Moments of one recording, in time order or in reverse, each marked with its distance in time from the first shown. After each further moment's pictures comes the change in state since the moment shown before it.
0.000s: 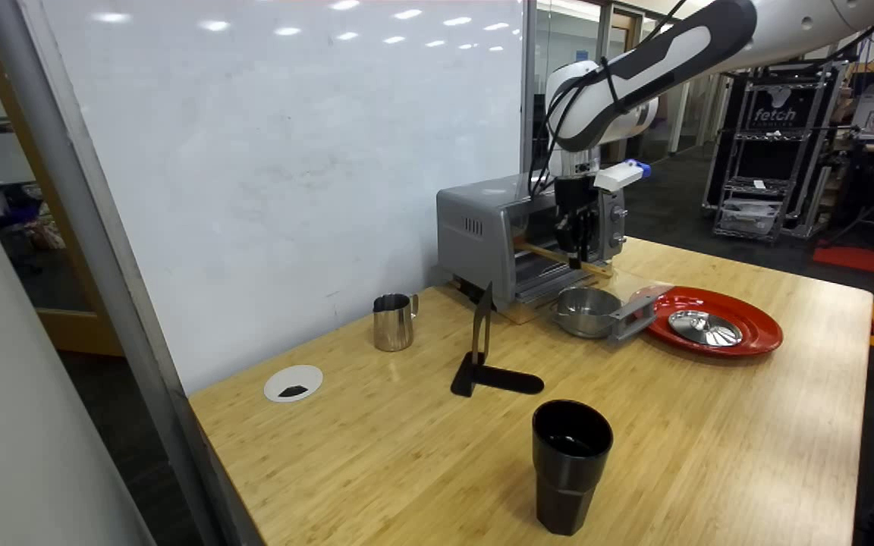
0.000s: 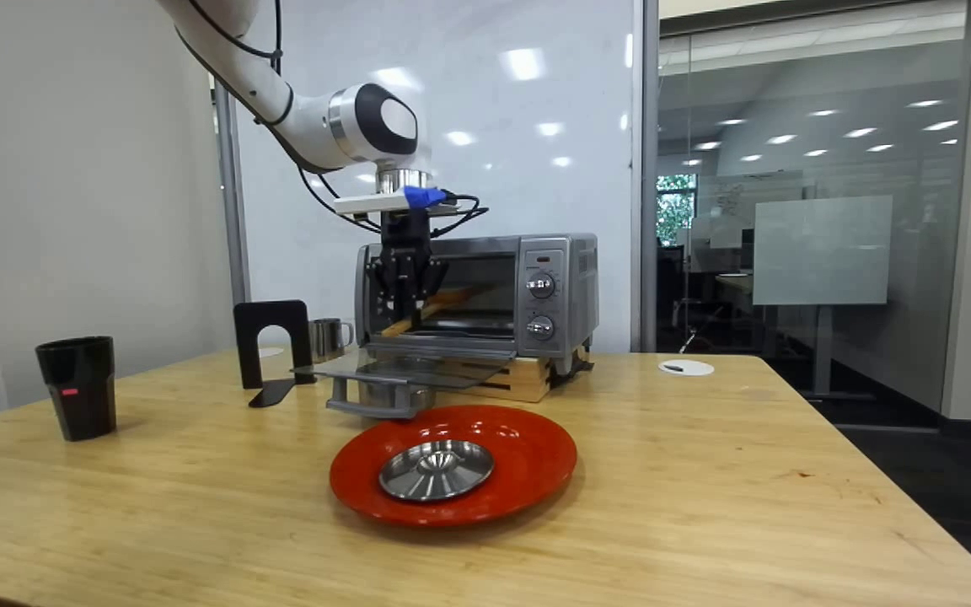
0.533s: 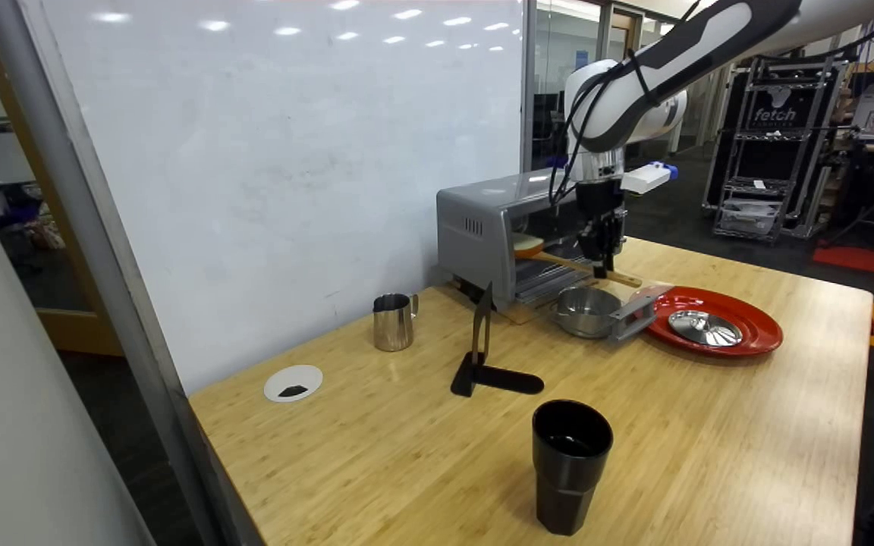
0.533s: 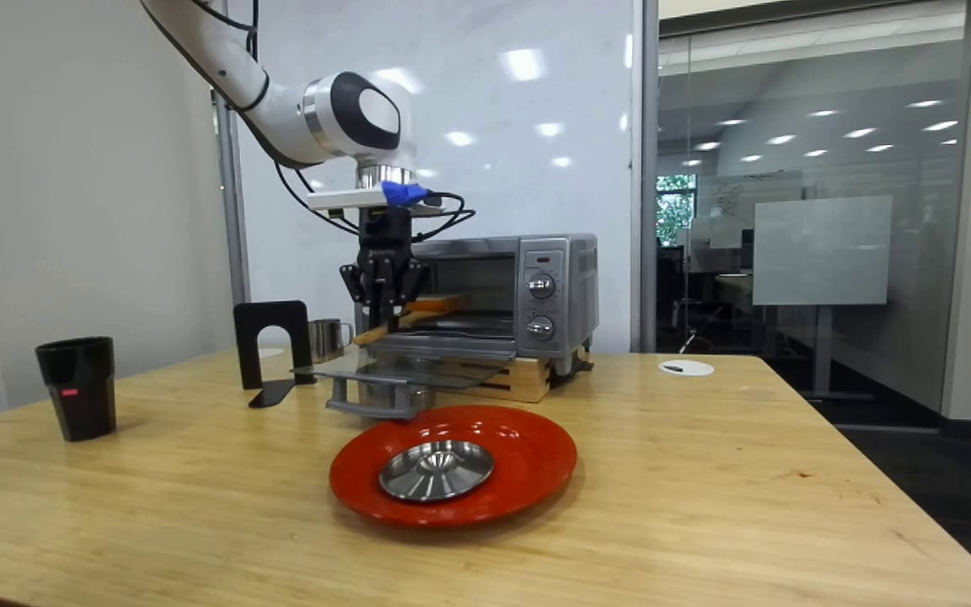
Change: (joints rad) arm -0.002 -0.143 -0.001 -0.233 -0.001 0.038 -0.009
